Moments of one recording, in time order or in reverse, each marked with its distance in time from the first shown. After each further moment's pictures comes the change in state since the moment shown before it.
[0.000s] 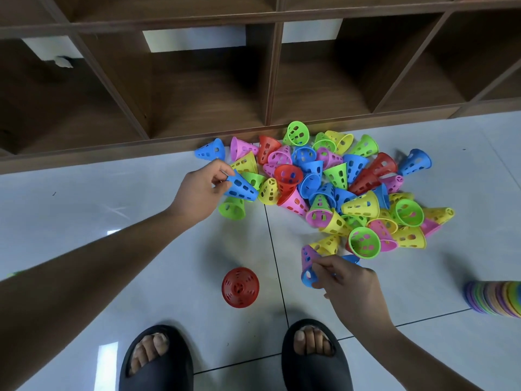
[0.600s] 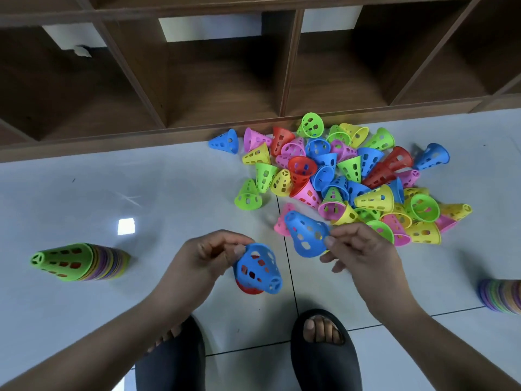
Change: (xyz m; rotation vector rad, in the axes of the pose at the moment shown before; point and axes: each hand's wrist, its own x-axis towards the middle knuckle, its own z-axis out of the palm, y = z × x) left_hand -0.170 0.056 -0.020 -0.608 -0.140 -0.259; right_hand 0.010 -0.041 -0.016 0.540 -0.056 0.046
